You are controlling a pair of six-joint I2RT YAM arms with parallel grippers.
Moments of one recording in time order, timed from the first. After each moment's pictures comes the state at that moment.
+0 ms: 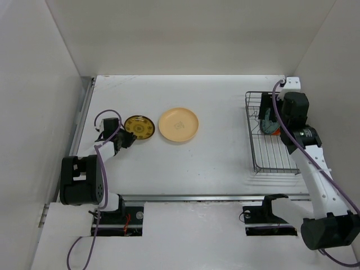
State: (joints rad) left arm 0.03 1.44 0.62 -0.01 0.08 -1.08; right arm 0.10 1.02 1.09 -0.43 0.25 -0.02
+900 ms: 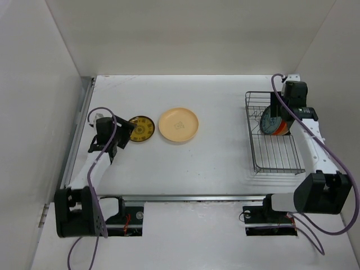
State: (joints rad) left arm 0.03 1.20 0.60 -0.08 0.11 -1.03; right arm -0.06 1.32 1.21 -0.52 0.36 -0.15
